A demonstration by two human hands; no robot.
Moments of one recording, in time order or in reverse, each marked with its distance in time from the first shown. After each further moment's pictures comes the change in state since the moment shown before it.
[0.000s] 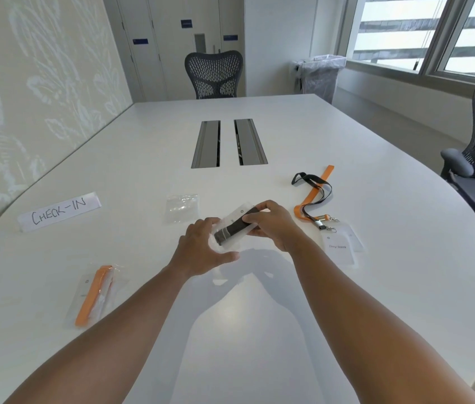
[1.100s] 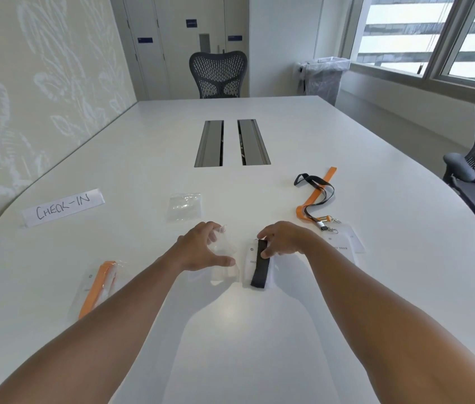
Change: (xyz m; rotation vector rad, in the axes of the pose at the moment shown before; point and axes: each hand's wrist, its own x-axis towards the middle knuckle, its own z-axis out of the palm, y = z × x) left_hand 0.002 -0.011 -0.018 0.031 -0.207 -0.030; right_hand 0.001 0.009 -0.029 -1.140 -0.330 -0.025
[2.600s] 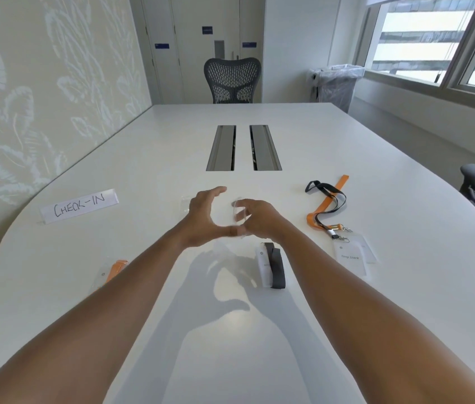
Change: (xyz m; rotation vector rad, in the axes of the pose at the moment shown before) left_hand 0.006 0.025 -0.049 -0.261 0.153 0.073; right_hand 0.010 -0.081 -0.005 0.396 0.222 -0.204
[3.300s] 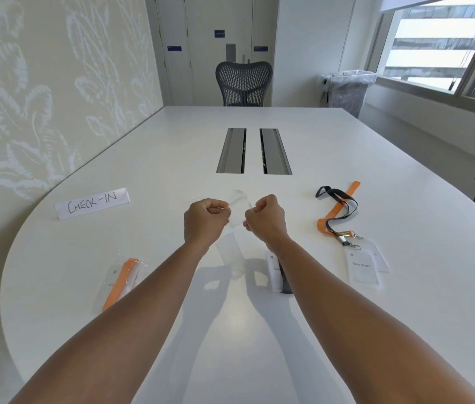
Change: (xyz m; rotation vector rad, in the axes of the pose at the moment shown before) left_hand -0.001 0.005 0.012 -0.371 0.504 -0.287; right_hand 0.010 -0.008 0.033 0.300 0.419 0.102
